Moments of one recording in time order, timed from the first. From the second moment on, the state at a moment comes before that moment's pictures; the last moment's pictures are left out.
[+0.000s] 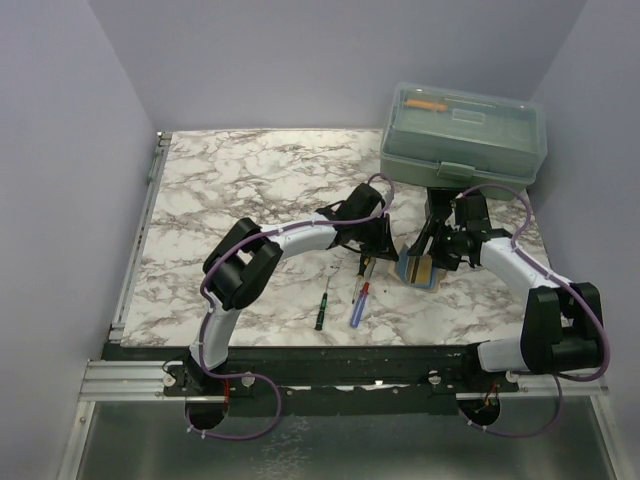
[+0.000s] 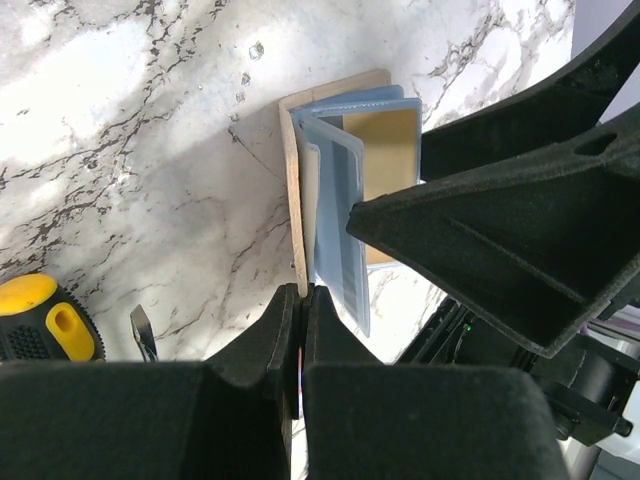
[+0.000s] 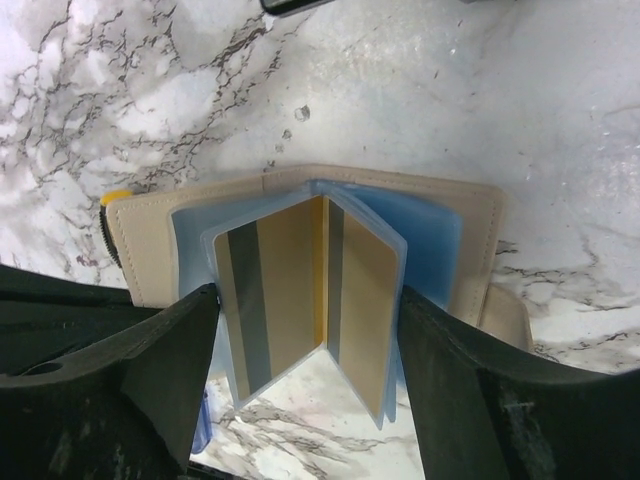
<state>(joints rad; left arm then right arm) -0.81 2.08 1.48 -0.15 0.45 -0.75 0.10 1.38 0.76 -0.39 -0.23 0.50</state>
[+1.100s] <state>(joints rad) -0.81 2.08 1.47 -0.08 0.51 -0.73 0.14 1.40 0.77 -0.37 -0.33 0.54</state>
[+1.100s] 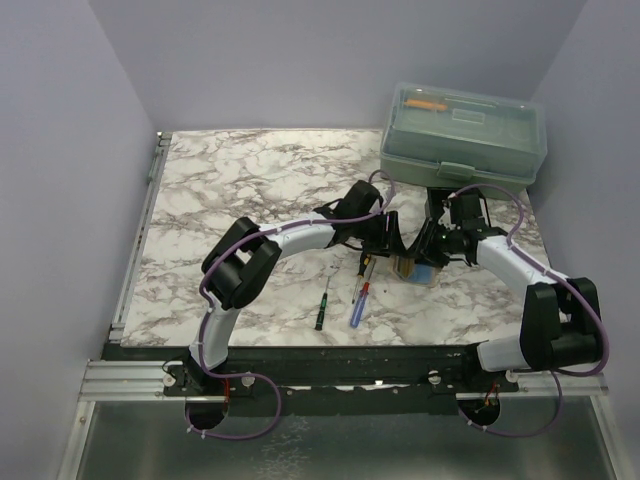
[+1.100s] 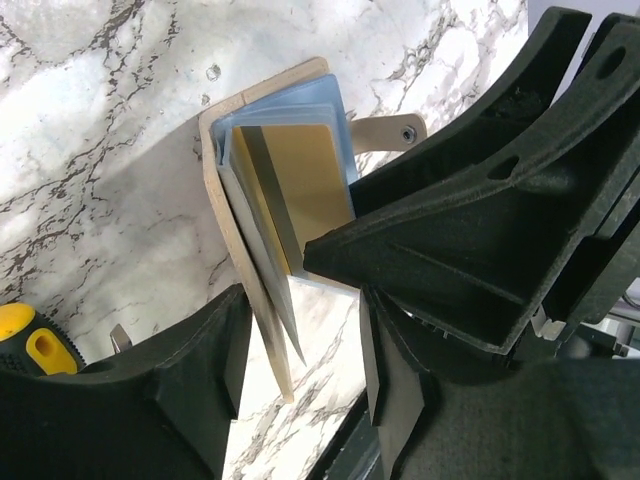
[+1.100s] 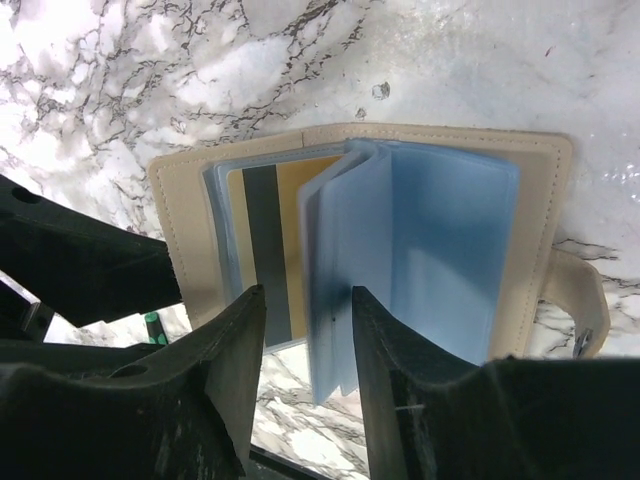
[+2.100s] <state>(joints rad) -0.77 2.08 1.46 -0.04 0.54 -0.74 0.14 1.43 0.78 -0.32 -0.38 0.58</state>
